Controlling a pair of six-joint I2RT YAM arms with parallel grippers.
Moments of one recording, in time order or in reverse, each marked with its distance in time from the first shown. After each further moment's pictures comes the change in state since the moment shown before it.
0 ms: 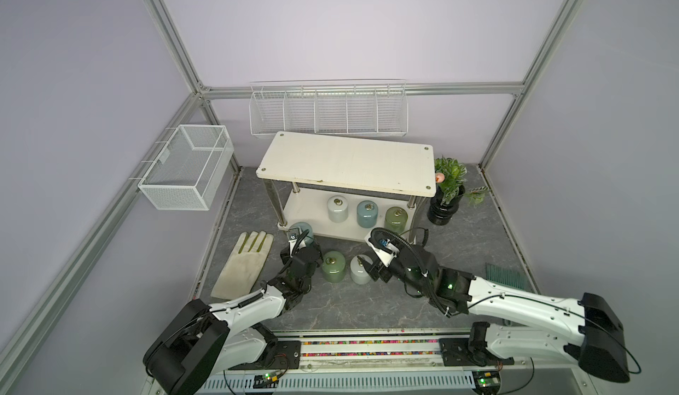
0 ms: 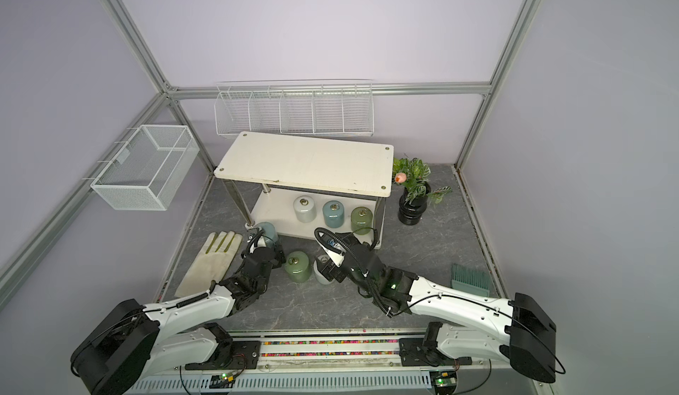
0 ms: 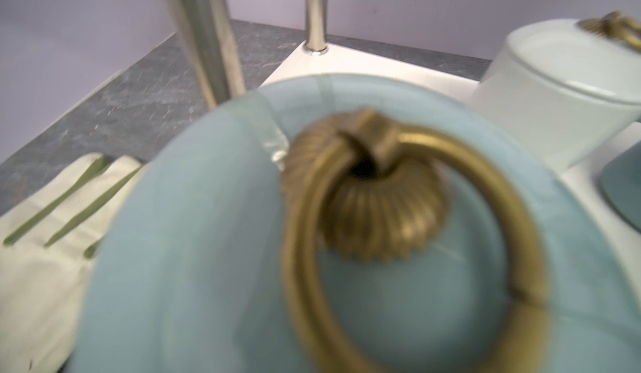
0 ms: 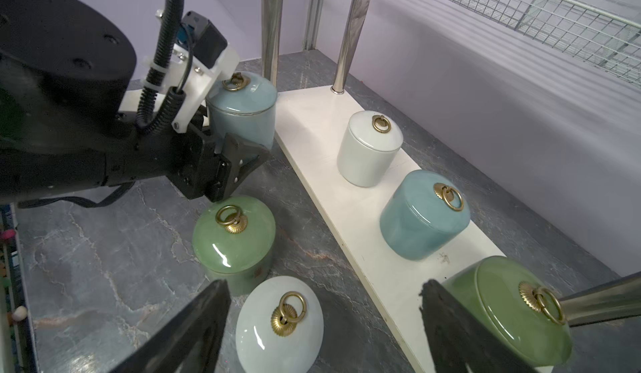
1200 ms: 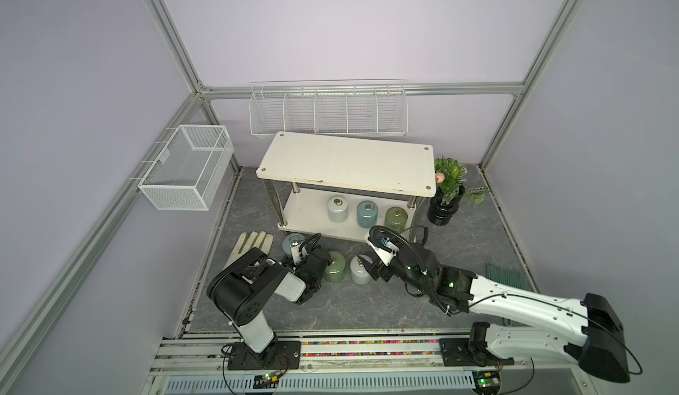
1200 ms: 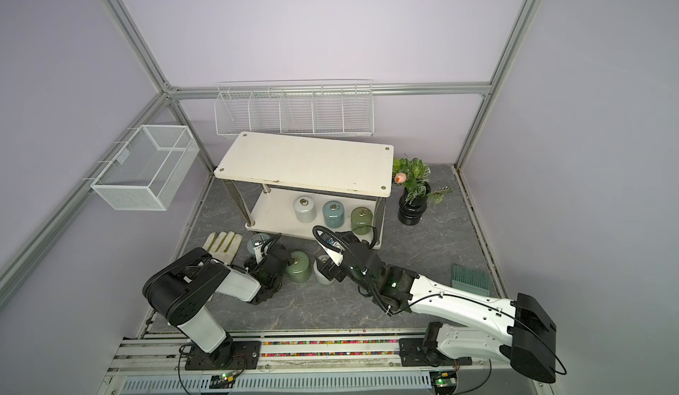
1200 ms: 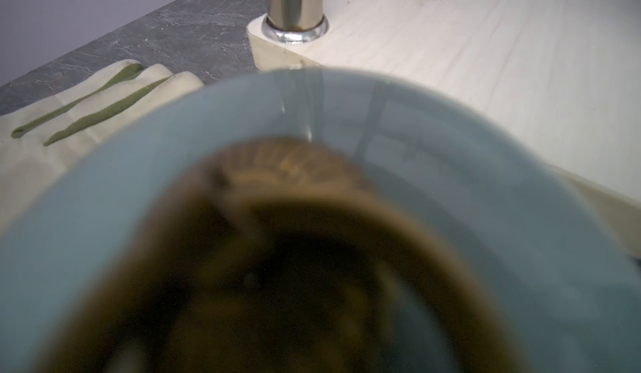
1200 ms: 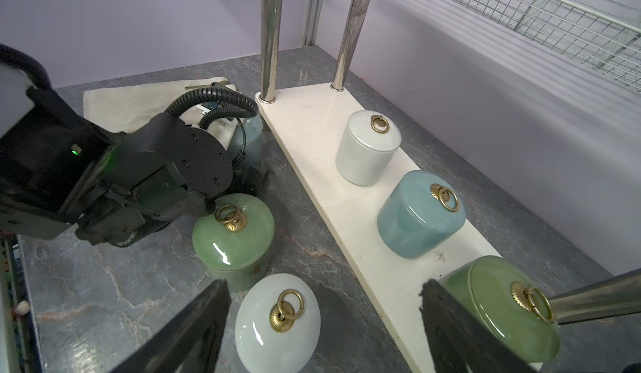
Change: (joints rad) left arm 0.014 0.513 0.058 0.232 -0.163 -0.193; right arm 0.001 0.003 0.039 -0.057 0.004 -0.004
